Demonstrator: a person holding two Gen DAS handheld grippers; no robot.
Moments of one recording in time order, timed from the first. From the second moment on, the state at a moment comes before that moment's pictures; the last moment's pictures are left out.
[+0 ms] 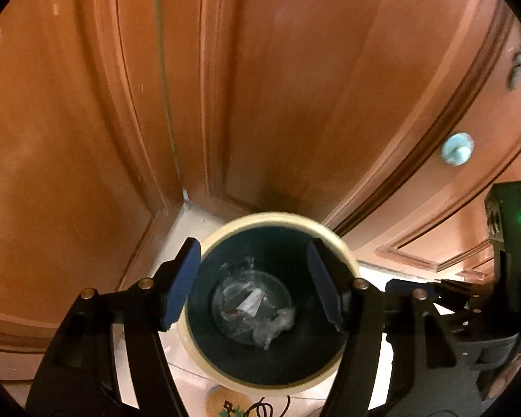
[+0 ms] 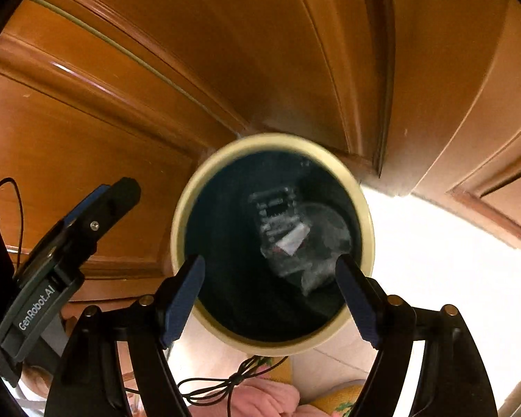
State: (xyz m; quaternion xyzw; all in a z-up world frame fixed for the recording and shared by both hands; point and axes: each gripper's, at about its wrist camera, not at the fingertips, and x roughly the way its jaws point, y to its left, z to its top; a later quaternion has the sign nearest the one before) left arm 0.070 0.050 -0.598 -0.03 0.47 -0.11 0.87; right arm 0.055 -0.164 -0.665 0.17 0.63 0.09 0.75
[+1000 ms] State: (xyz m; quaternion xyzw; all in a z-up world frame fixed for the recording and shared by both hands) left arm 0.125 0.039 -0.079 -0.02 0.29 -0.14 0.95; right arm 0.086 -0.178 -0.118 0.09 0.35 0.11 0.93
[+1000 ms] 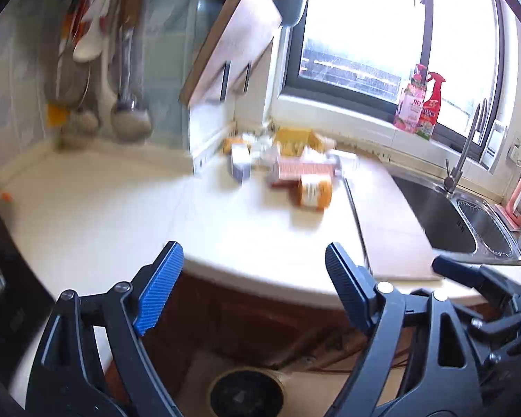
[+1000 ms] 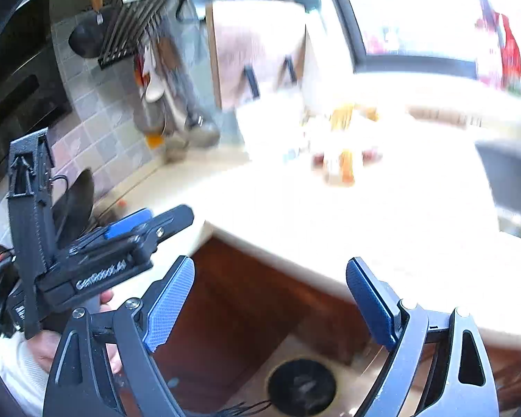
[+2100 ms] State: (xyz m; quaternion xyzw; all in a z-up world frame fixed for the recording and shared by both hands) left arm 0.347 0.021 -0.088 0.02 0.38 -0.15 0.91; right arm 0.397 -0.173 -0.166 0.01 0.45 -0.09 0.89
